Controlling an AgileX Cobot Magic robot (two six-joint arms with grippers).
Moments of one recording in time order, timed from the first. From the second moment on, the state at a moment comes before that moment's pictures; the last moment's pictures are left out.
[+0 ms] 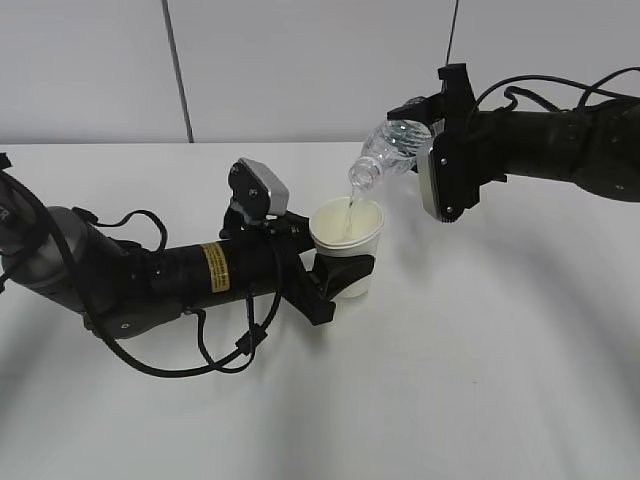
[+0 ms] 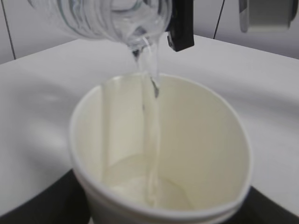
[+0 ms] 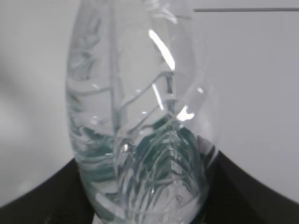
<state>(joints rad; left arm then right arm) -0.47 2.21 -1.01 0.78 -1.03 -0.37 0.09 2.01 -1.21 -0.99 -0.61 -0.90</state>
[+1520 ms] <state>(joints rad) -0.47 2.21 -1.01 0.78 -1.02 -0.37 0.09 2.01 -1.21 -0.98 -0.62 -0.93</state>
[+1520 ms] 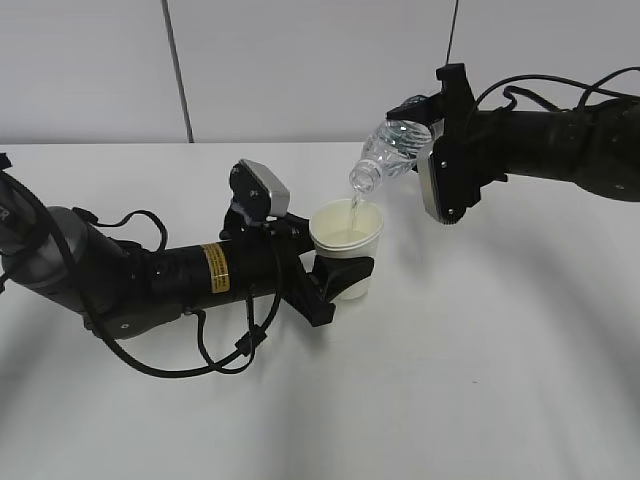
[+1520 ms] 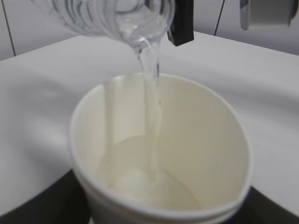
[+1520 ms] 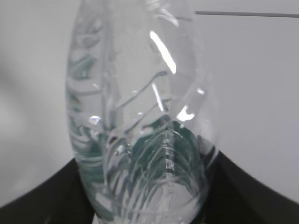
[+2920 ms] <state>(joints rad) -0.47 2.21 -1.01 0.78 -1.01 -0.37 0.09 2.01 -1.21 -0.94 -0.62 -0.45</state>
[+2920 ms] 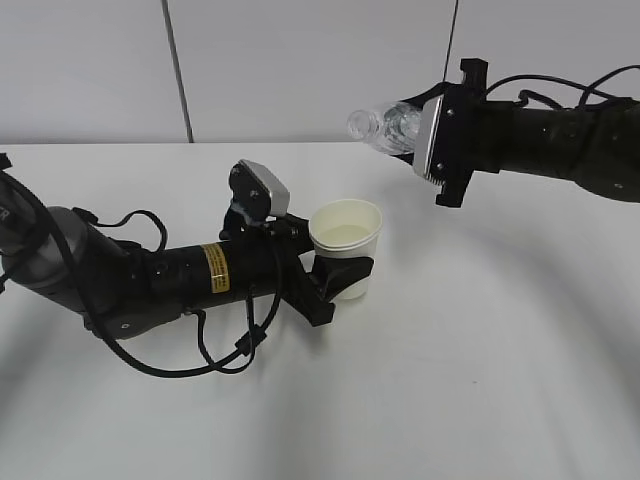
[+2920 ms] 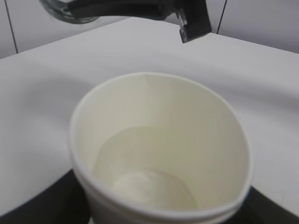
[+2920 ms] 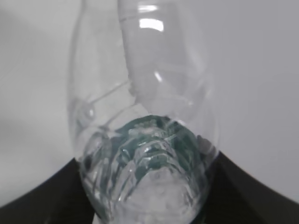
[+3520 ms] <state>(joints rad) -0.47 2.21 -1.01 0.74 -1.01 -0.37 0.09 2.01 -1.21 -0.94 -0.62 0.12</state>
